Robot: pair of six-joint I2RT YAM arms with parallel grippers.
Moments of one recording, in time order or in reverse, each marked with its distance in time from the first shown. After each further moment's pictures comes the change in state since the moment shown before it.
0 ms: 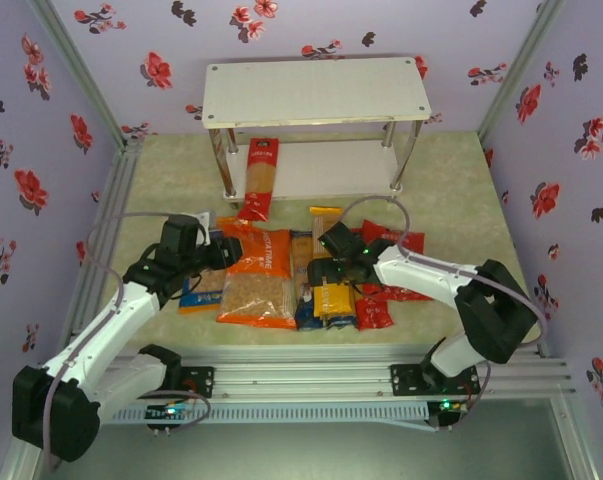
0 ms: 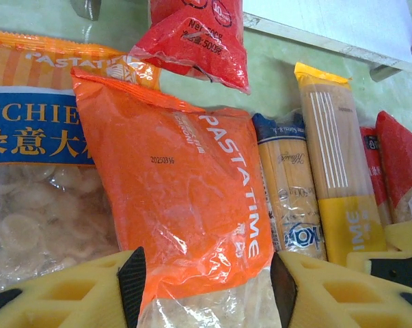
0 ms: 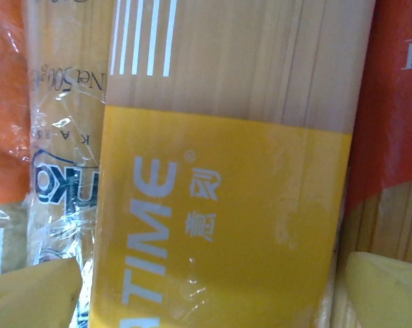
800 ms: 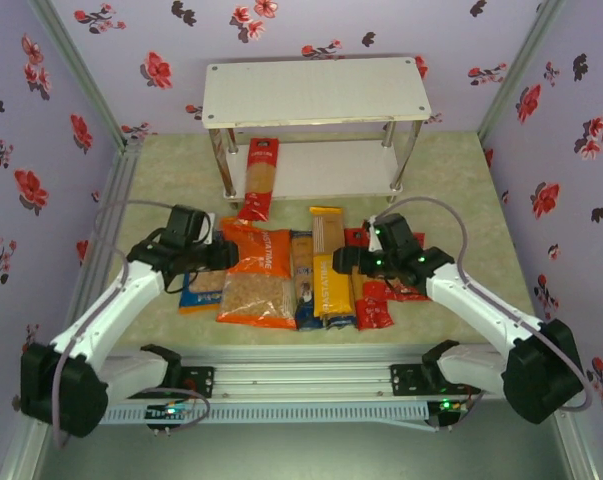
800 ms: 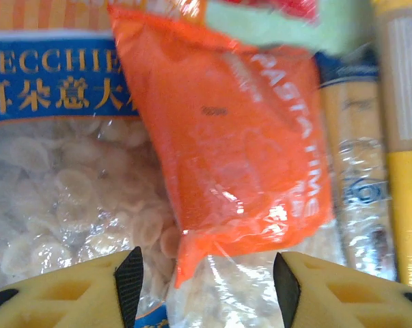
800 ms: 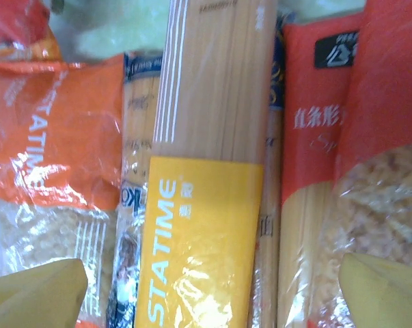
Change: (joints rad) left arm 0.025 0.091 0.136 -0.245 -0.016 0.114; right arm -0.224 -0.377 -0.174 0.050 -0.263 -0.085
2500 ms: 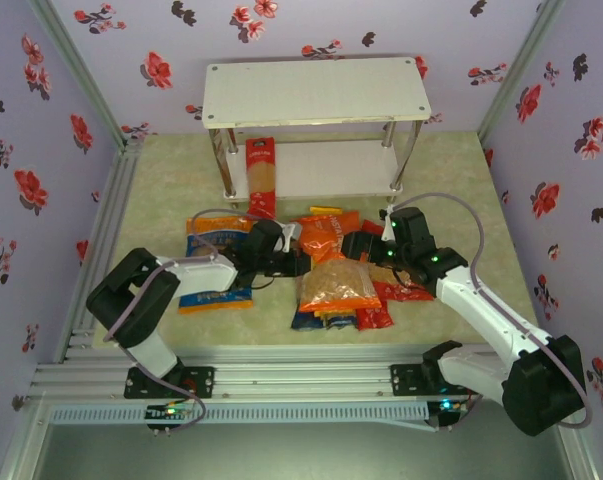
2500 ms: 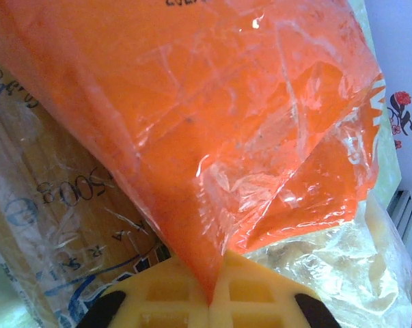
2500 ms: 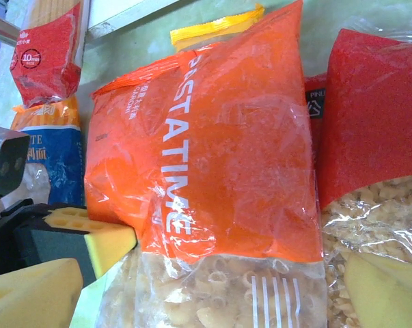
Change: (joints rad) left arm -0.375 0.563 -0.049 0.839 0.237 -0.293; right arm -0.131 -0.072 -0.003 0.065 -0.024 0.034
